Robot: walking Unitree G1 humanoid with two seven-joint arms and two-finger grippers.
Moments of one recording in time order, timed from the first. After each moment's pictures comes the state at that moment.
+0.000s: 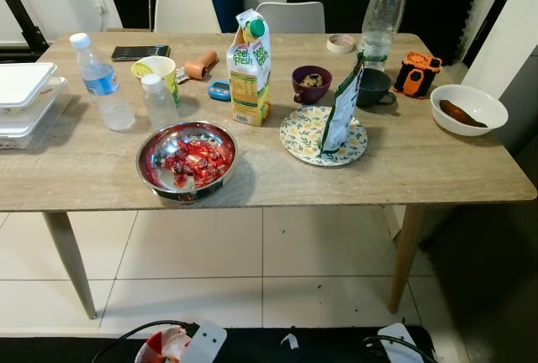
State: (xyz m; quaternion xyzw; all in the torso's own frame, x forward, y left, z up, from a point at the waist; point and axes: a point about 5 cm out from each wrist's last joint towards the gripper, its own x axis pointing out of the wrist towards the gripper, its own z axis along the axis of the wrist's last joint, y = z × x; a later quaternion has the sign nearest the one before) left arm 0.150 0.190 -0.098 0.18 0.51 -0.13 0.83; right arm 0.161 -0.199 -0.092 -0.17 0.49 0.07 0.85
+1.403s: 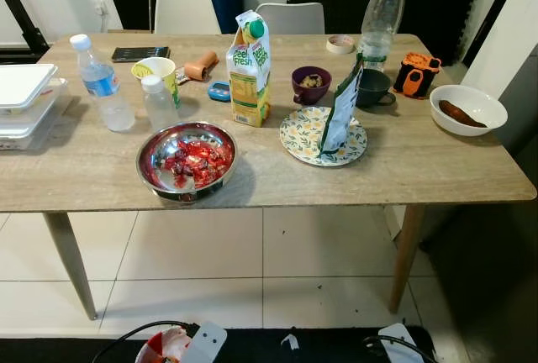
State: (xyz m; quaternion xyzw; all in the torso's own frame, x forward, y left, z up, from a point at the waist) left arm 0.149 0.191 -0.098 0.18 0.52 -0.13 0.83; right arm 0.162 -0.199 -0.092 -0.16 0.49 0.07 0.85
